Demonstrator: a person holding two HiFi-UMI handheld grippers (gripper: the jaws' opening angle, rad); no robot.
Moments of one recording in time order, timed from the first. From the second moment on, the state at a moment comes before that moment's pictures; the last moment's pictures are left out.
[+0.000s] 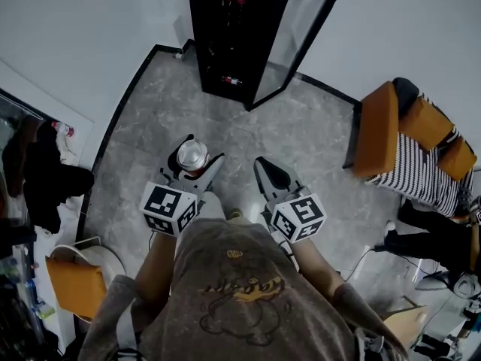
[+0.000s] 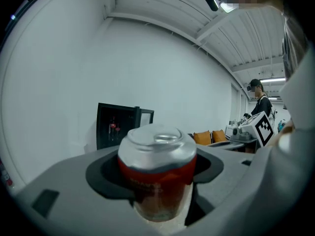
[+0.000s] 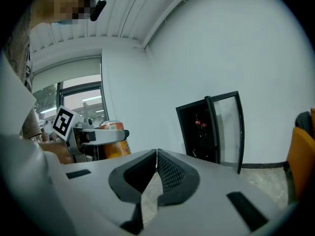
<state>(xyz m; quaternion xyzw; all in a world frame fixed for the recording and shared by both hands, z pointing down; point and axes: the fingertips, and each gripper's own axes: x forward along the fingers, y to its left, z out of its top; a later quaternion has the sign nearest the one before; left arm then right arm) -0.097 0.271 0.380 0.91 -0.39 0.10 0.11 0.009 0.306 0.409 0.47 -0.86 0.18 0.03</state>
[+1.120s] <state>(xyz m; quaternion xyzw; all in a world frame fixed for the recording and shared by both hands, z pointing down) -0.083 0.135 0.384 0.92 -0.35 0.10 0.11 0.017 0.175 0.413 0.50 -0.85 0.18 0.03</state>
